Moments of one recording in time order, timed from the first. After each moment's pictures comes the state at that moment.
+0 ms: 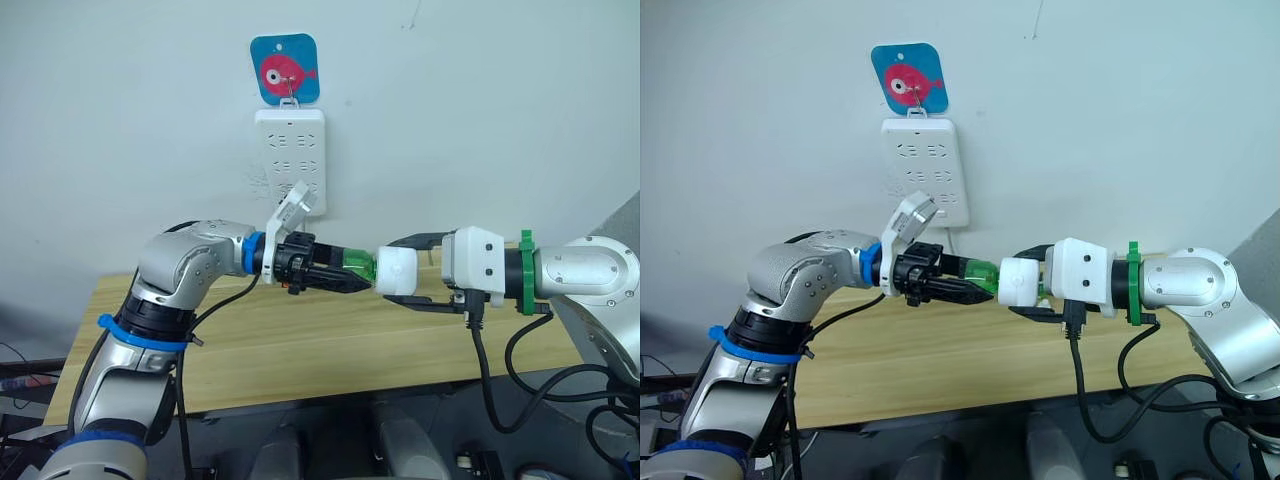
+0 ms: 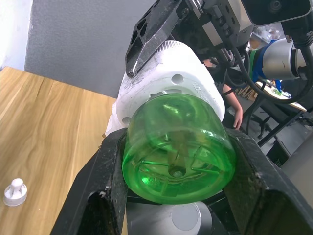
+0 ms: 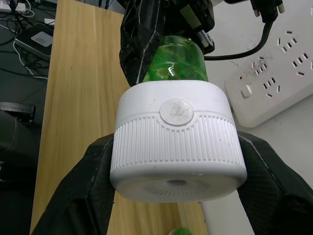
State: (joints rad) left arm -0.73 0.57 -0.17 -0.04 -0.74 0.92 -1.27; right arm -0.46 -0.89 0.12 -0.66 0.38 0.53 0.98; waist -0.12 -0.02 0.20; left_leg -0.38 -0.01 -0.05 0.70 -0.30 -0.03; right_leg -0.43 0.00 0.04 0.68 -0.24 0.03
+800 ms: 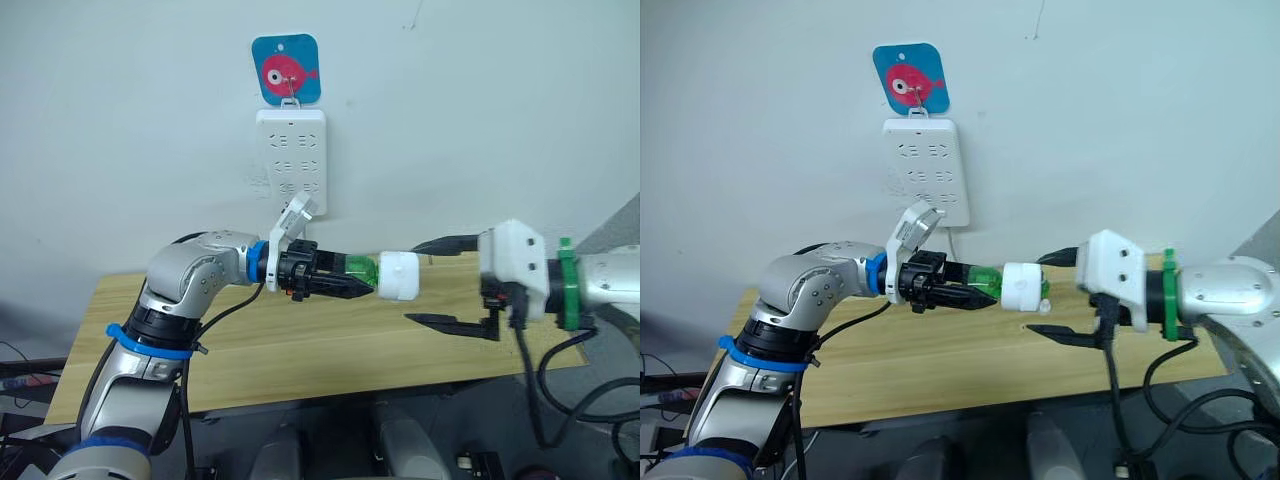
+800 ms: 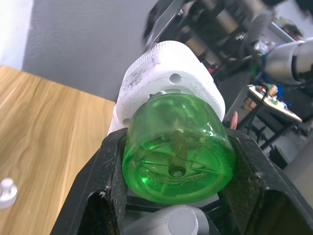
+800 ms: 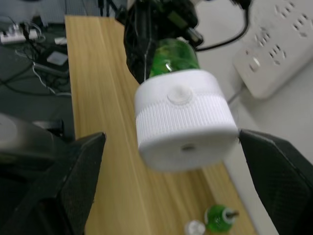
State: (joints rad) left arm -0.68 0.54 -0.15 -0.02 -0.75 0.93 -1.25; right arm -0.33 -1.00 -0.19 -0.75 0.70 0.82 0.96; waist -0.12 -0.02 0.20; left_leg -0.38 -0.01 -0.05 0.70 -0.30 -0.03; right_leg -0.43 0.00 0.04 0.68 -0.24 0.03
